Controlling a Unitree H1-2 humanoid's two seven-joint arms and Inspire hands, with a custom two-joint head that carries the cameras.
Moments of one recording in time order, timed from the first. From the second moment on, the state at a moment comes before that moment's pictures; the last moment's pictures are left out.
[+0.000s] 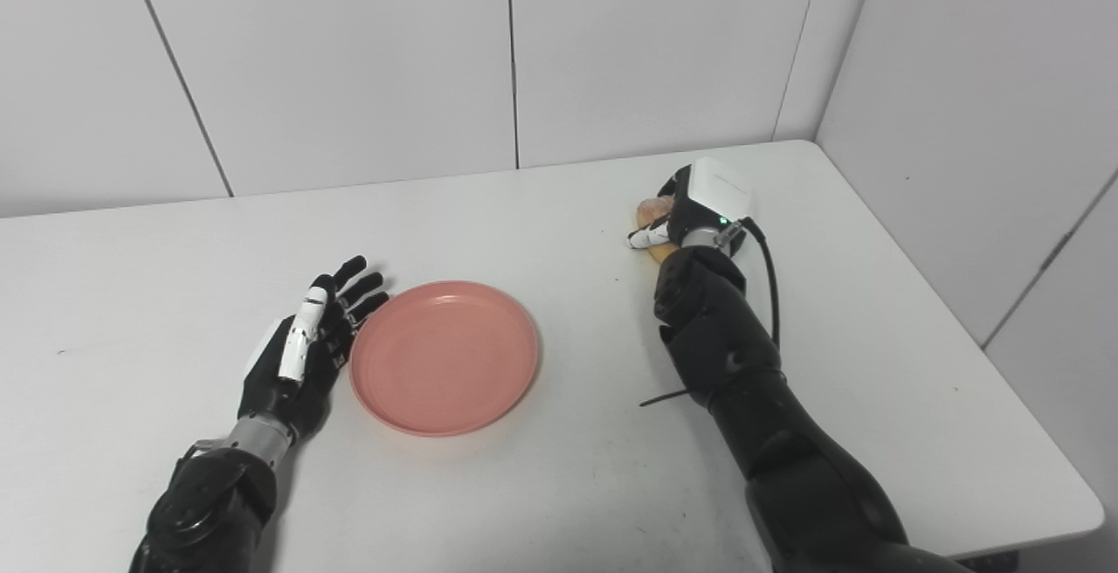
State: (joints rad) left arm -0.29 0.05 -0.07 0.16 -0.17 0.23 -0.18; right arm -0.72 -0.24 0.11 0.67 -0.70 0.46 -0.23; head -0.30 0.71
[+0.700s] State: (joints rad) left arm -0.29 0.03 -0.08 0.16 -0.17 0.23 -0.17; right arm -0.68 -0.23 0.16 0.18 -0.81 0.48 0.03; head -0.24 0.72
